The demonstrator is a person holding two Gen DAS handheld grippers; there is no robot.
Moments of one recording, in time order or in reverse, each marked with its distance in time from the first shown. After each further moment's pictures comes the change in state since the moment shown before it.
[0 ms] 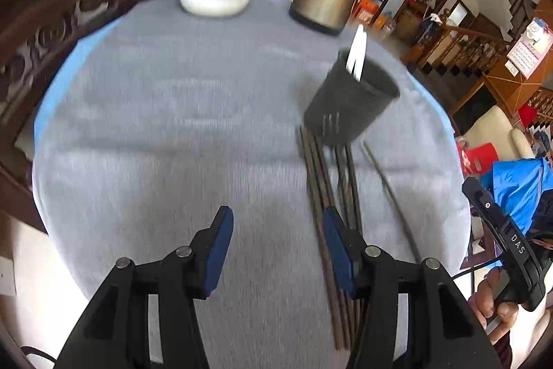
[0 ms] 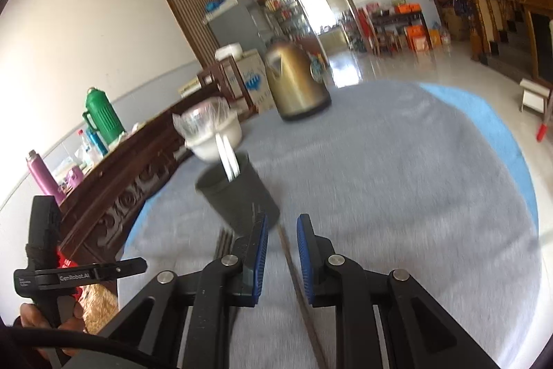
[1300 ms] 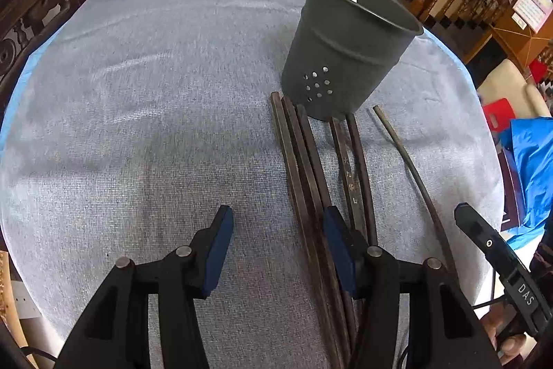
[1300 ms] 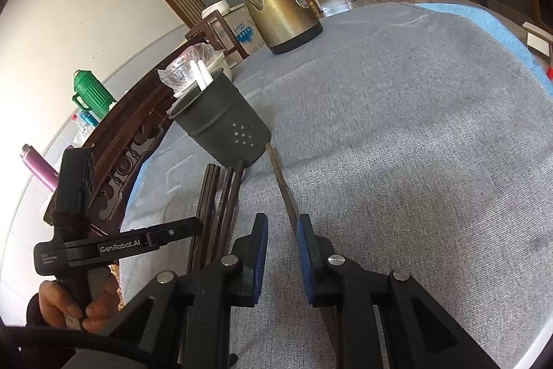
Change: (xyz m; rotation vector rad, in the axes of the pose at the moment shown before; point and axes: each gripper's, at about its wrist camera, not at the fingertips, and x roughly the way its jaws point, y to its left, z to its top) left arm 0.074 -0.048 0.025 0.127 0.149 0.065; right arm 0.039 -0.018 -0.037 0.100 0.186 0.037
